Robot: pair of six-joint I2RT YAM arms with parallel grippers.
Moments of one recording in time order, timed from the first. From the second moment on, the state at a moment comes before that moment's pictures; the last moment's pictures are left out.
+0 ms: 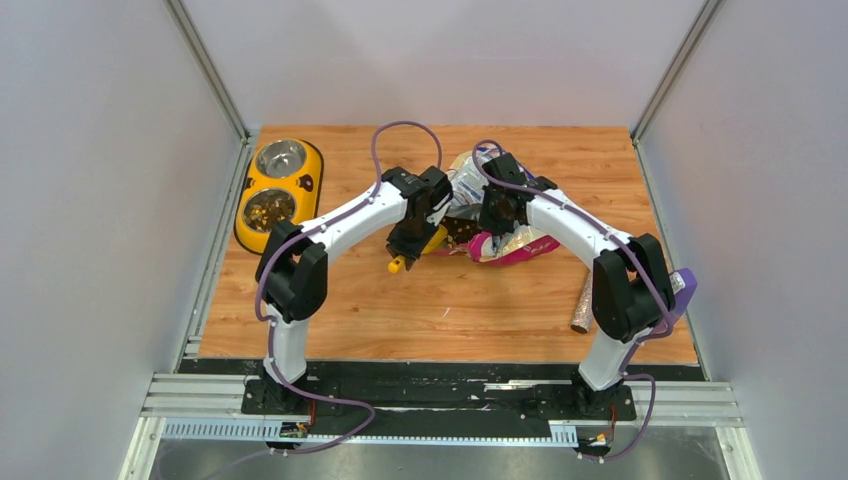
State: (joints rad) left arm -0.73 1.96 1.71 -1.21 -0.04 -0.16; right arm 0.47 1.75 1.36 -0.64 0.05 0.61
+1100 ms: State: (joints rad) left arm -0.73 2.00 1.59 -0.83 -0.13 -0.14; right arm 0.43 1.78 1.31 -0.56 -0.01 0.62
